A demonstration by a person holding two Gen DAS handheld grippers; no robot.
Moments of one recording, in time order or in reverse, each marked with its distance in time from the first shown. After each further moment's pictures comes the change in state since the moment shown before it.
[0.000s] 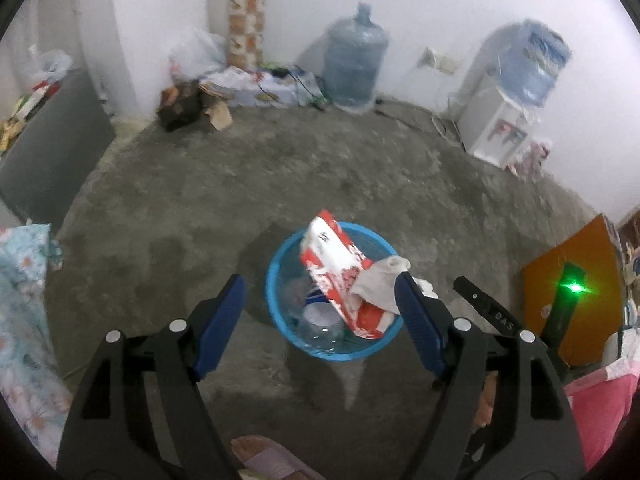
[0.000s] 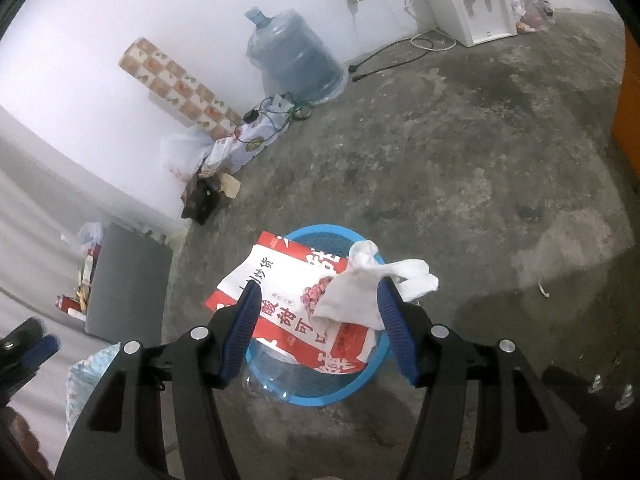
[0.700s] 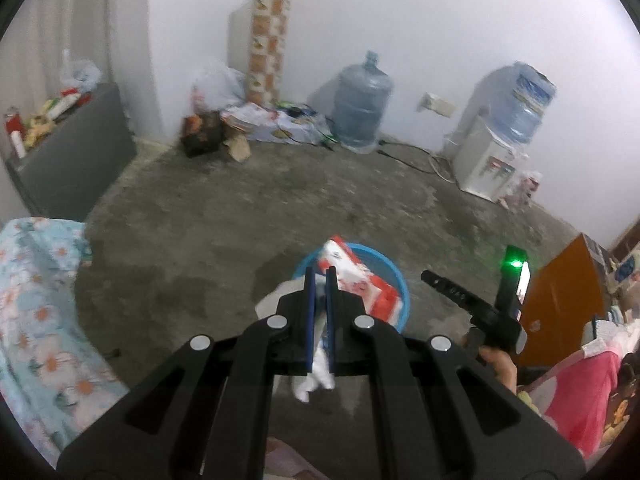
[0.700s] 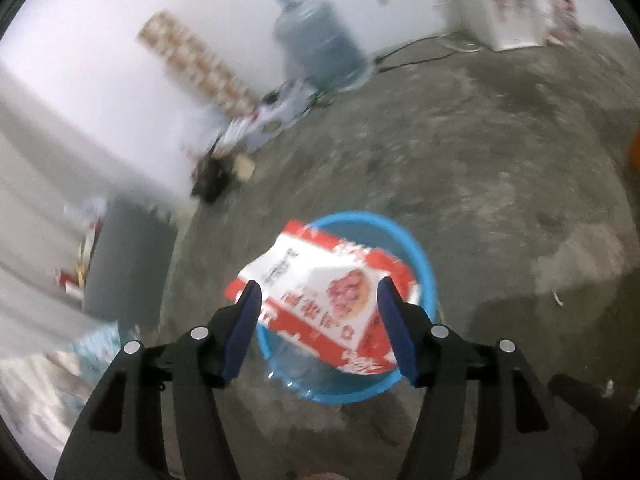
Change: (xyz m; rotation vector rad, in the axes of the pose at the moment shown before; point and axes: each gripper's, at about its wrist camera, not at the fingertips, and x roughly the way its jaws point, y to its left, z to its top) left arm -0.083 0.032 -0.030 -0.021 -0.114 -0.042; right arm 0.012 0.032 0.004 -0.051 0.011 0.007
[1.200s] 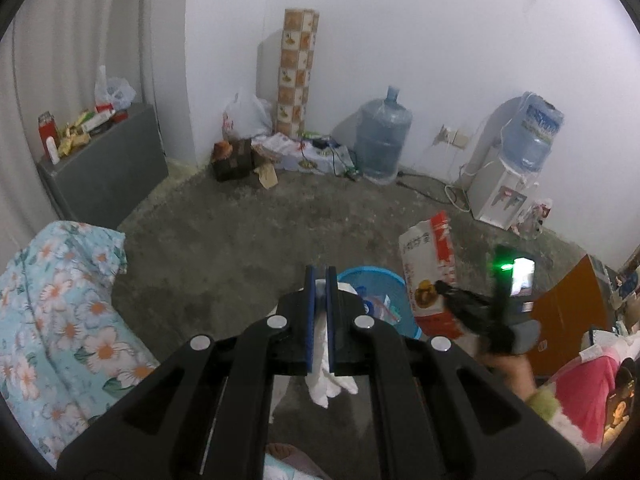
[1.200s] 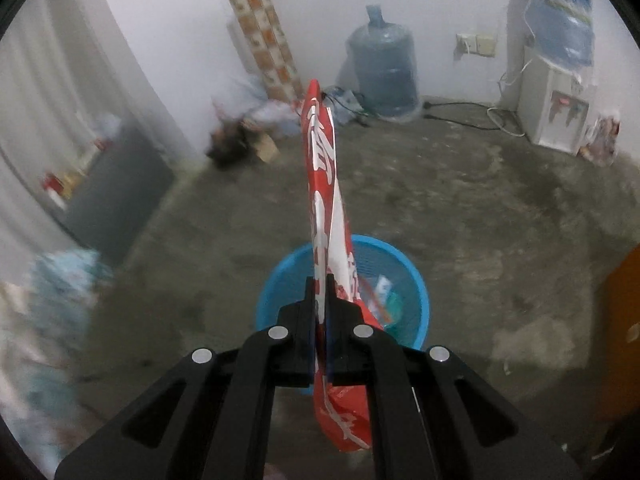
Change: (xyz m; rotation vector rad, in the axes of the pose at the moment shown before) left arm -0.078 0.030 -0.013 -0.038 -0.121 0.094; right arm -0.011 0.097 -0.015 -0.440 0.011 -0.131
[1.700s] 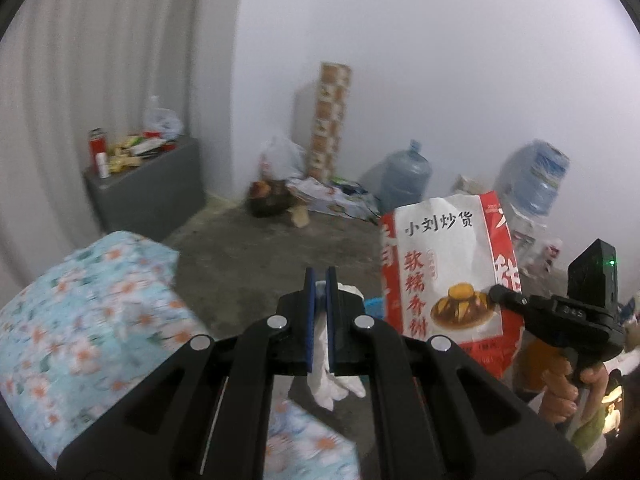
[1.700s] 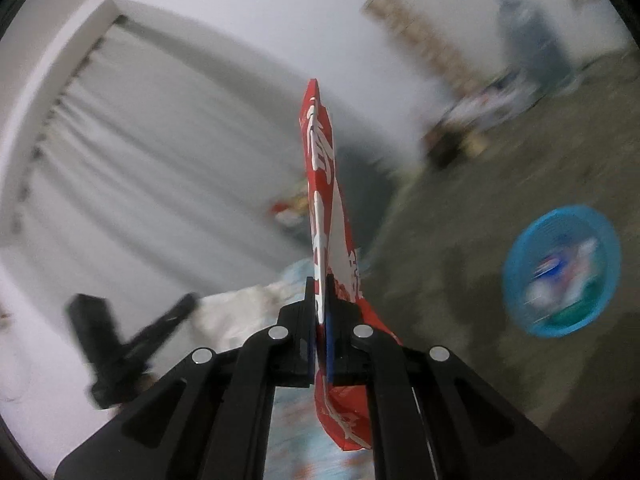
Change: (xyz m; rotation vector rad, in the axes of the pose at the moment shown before) left arm -0.125 0.017 -0.011 -0.046 -0.168 0.074; right arm -0.196 0.023 -0.008 0.163 -0.036 0.789
